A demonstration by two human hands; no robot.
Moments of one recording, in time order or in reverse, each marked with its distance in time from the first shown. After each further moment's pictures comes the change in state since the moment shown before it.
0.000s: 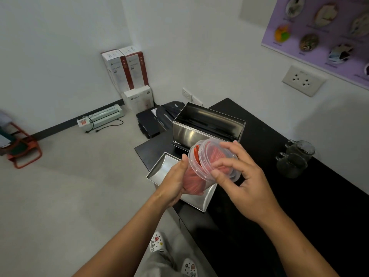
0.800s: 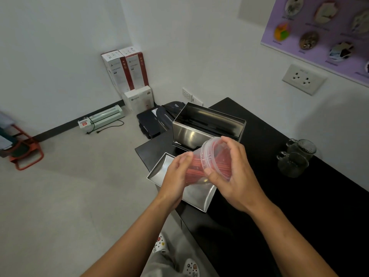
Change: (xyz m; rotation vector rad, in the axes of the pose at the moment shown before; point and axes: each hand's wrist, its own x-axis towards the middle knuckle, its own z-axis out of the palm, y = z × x) left_hand 0.004 -0.002 0.007 -0.102 0.261 0.079; right_hand 0.017 0.020 0.014 -0.091 0.025 0.020
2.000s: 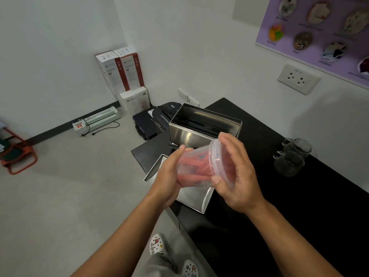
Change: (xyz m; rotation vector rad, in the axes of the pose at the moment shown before) left_hand -0.004 0.028 -0.003 -0.026 -0.134 -0.001; right_hand 0.003 0.009 0.001 0.052 0.104 -0.316
